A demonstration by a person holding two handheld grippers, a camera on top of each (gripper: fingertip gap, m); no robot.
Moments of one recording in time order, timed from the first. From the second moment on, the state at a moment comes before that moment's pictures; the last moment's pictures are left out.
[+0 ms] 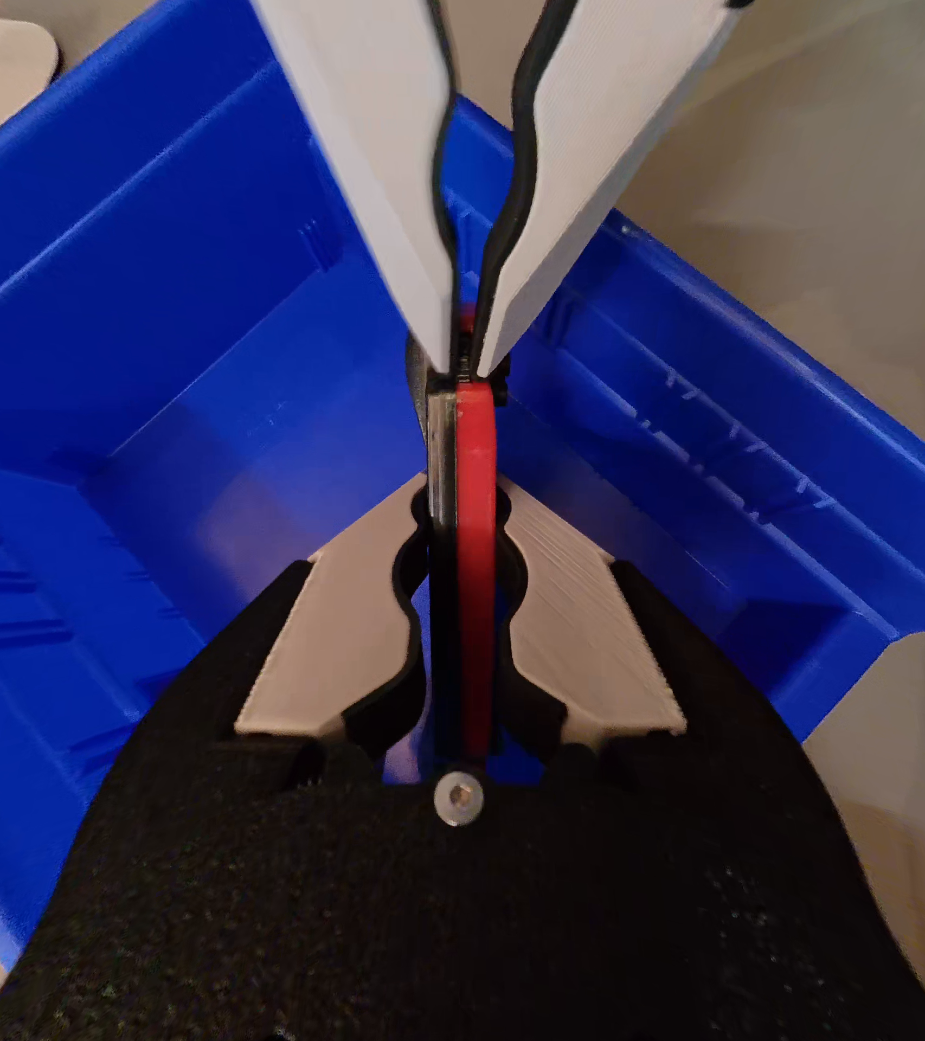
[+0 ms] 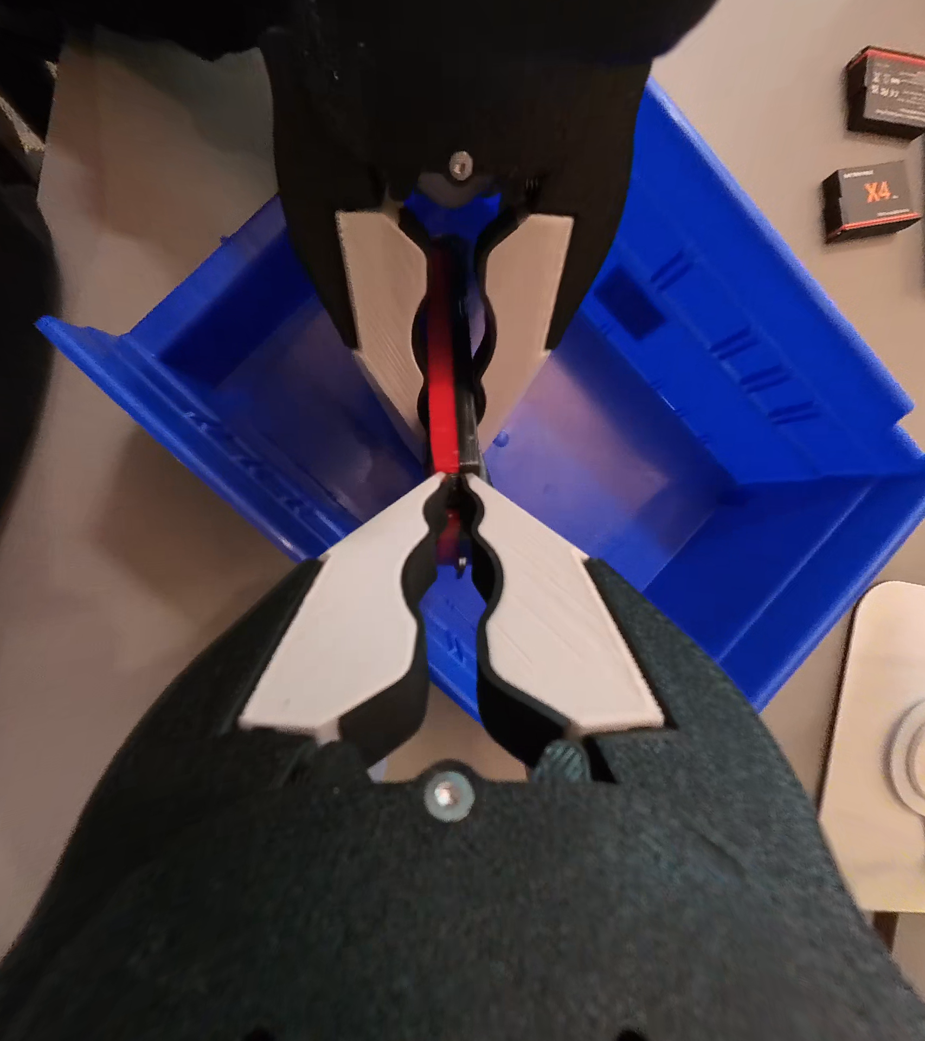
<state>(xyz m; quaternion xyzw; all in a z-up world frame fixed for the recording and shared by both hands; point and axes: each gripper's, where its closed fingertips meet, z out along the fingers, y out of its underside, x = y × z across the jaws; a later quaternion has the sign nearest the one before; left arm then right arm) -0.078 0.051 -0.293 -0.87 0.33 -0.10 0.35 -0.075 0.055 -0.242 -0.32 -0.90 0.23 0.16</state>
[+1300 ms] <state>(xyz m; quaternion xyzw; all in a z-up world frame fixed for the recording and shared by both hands) -0.115 0.086 -0.247 -0.86 0.08 -0.17 0.47 -0.100 0.102 -0.200 -0.54 -0.64 0.35 0.42</state>
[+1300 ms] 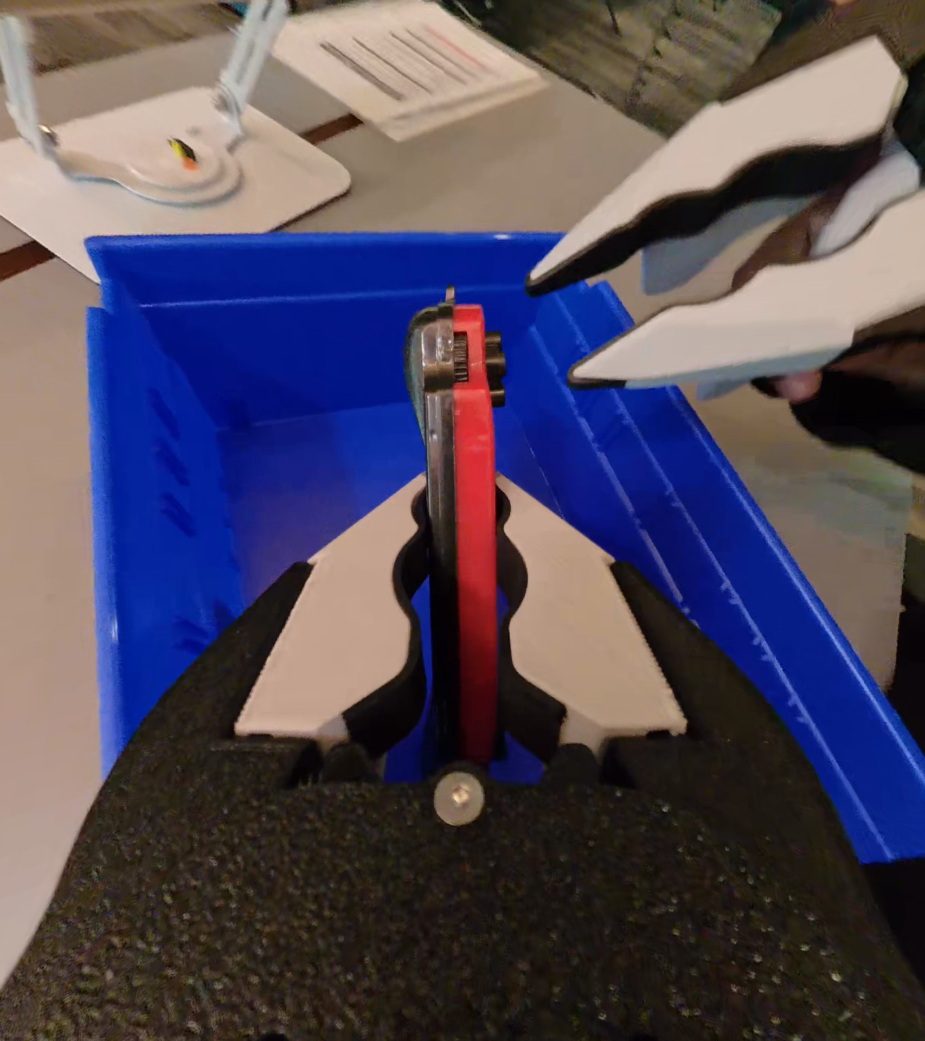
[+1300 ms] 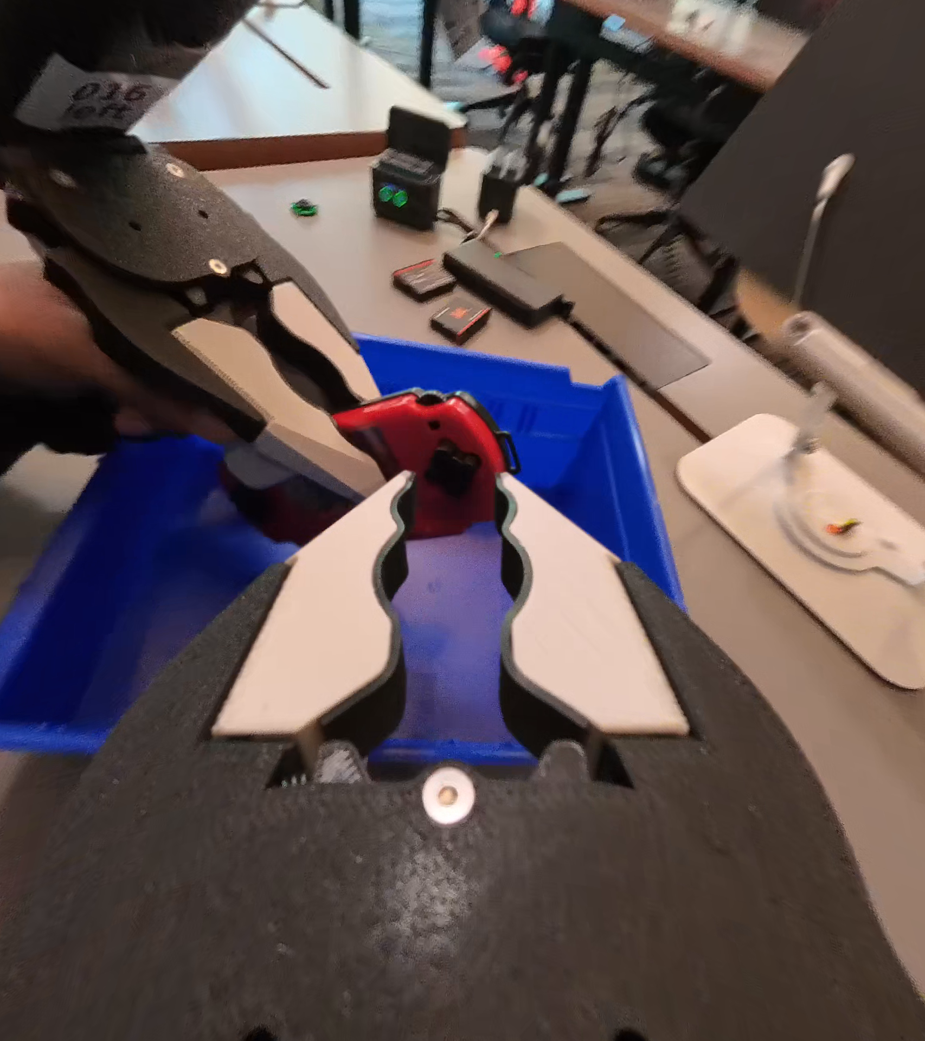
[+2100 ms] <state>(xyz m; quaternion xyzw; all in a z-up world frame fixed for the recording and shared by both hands) -0.112 0.090 -0.218 -0.80 0.03 -0.12 0.59 -0.114 0.098 -0.182 -0.61 -0.50 0.39 0.49</state>
